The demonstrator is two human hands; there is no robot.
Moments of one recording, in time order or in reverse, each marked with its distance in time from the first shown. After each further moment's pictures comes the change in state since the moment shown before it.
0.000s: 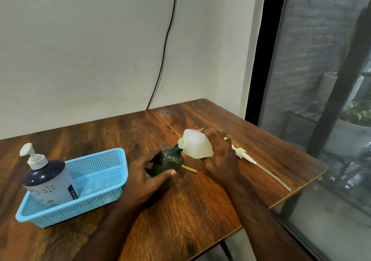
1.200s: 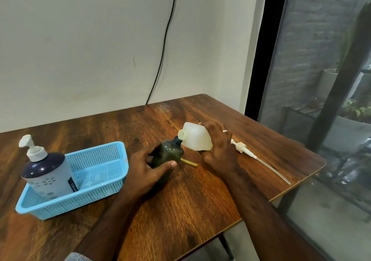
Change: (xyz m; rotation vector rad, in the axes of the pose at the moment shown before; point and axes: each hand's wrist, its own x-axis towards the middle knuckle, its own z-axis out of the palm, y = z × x) left_hand 0.002 -0.002 0.001 -0.007 0.000 -0.035; right_hand 0.003 -0.006 -0.001 0.010 -0.065 0.080
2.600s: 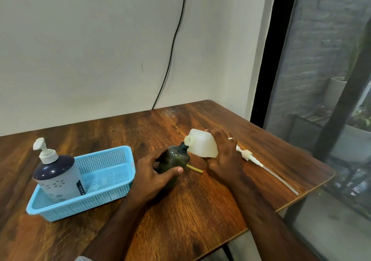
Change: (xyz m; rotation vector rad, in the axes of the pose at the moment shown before) left_hand 0.000 0.002 0.000 0.002 0.013 0.020; right_hand -0.002 -0.001 0.000 0.022 -0.023 0.005
